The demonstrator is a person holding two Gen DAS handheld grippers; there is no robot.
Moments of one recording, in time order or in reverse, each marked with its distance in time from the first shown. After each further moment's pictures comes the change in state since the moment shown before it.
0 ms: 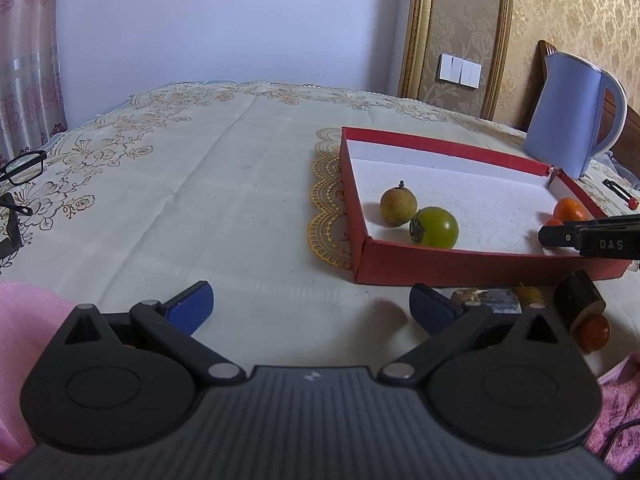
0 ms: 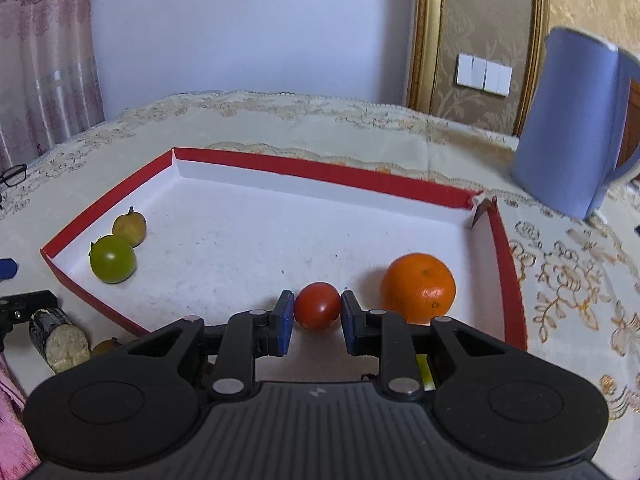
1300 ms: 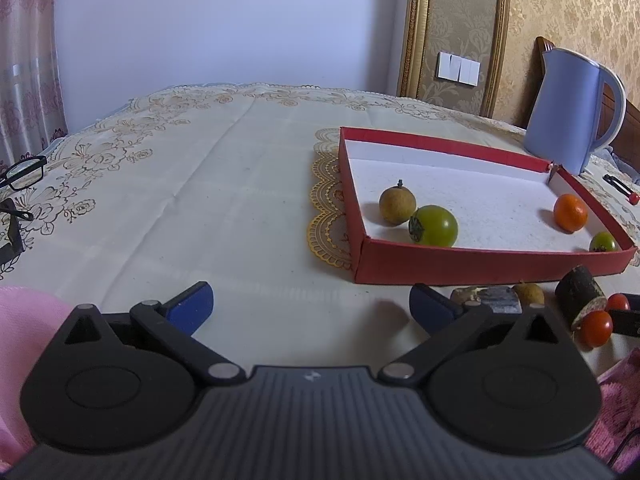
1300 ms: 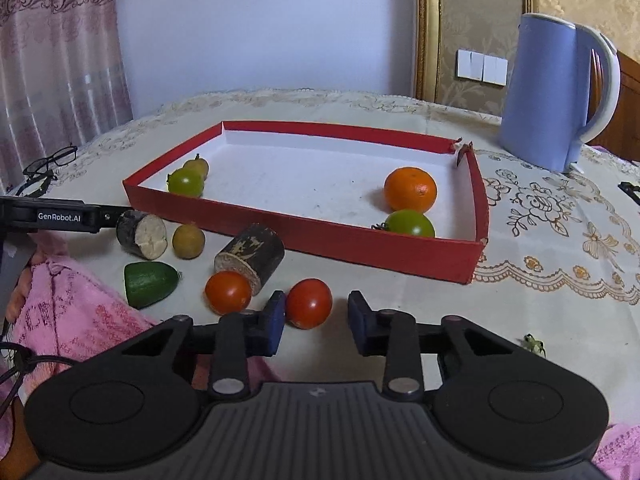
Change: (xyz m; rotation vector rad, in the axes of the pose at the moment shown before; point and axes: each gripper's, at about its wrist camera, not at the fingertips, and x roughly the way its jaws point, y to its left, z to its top) left arm 0.000 -0.003 0.001 0.016 -0.001 0.007; right arm -0.078 0.007 -0.071 0.008 -0.032 0.059
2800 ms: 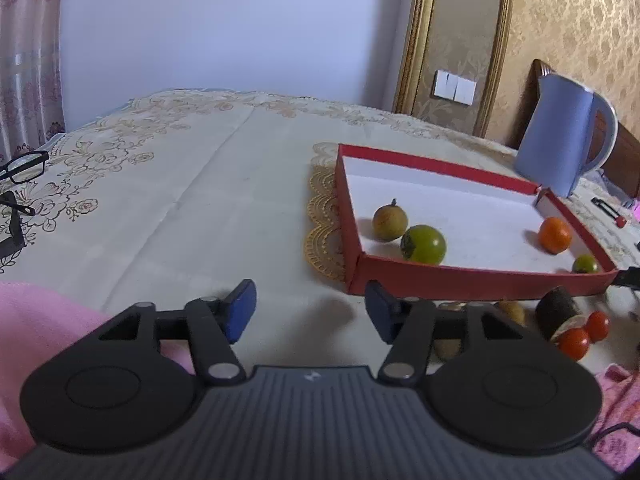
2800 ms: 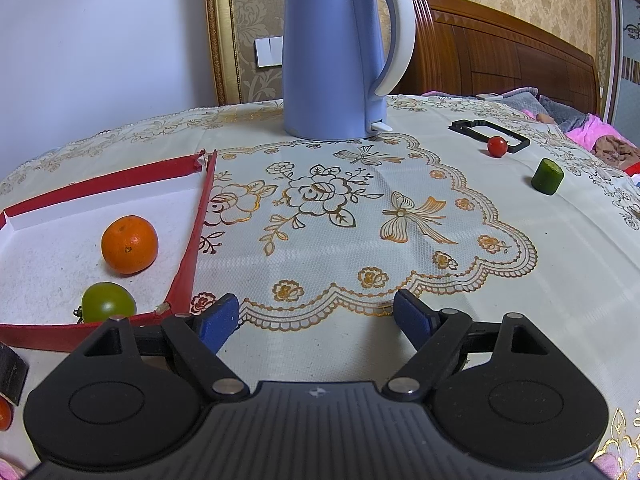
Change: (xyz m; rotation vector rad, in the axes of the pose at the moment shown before) left arm -0.010 0.006 0.003 -0.047 -0.025 -0.033; right arm 0.023 -0.126 0.010 0.331 -0.011 -0.413
